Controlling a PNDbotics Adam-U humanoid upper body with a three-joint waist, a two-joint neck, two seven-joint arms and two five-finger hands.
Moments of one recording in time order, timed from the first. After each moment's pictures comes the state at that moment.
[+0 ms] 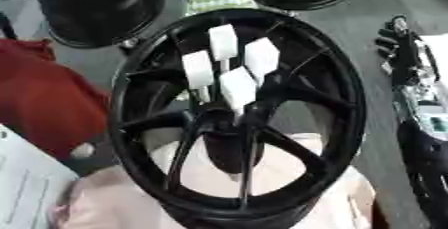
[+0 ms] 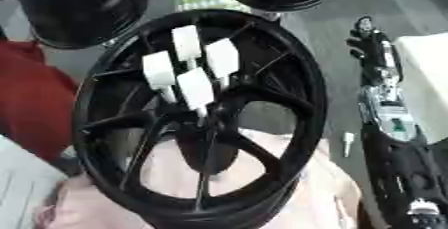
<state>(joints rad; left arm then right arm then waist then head) -0.08 0.25 0.16 -1.87 0.18 0.00 0.02 -0.36 -0.38 -0.40 -1.40 -0.23 0.09 -0.20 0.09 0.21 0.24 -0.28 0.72</state>
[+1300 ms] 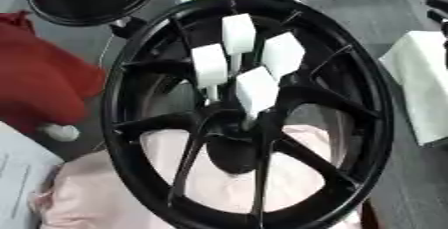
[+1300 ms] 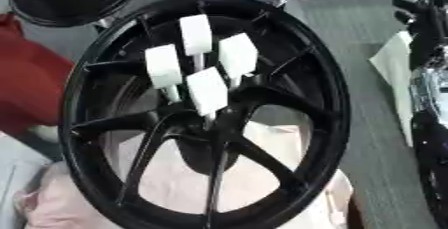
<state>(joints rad) -0.10 0.34 0.17 -1.98 0.15 -0.03 0.07 -0.40 -0.60 -0.39 -1.54 -0.35 0.02 -0.13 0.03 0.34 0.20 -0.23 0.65</state>
